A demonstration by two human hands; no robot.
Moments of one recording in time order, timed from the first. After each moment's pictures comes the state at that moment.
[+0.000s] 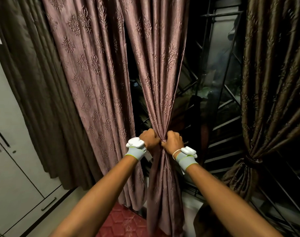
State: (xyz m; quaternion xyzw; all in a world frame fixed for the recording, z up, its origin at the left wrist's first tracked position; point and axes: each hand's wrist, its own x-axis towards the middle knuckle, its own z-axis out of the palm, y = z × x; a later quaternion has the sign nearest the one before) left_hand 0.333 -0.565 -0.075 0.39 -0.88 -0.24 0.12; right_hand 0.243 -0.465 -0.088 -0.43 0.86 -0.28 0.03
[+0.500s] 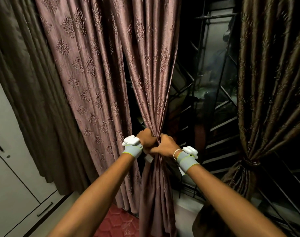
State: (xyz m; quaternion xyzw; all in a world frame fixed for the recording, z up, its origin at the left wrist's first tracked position) left_hand 0.329 -0.568 -0.056 0.38 -0.89 -0.24 0.07; right_hand 0.248 -0.463 -0.072 -0.47 0.79 -0.34 0.19
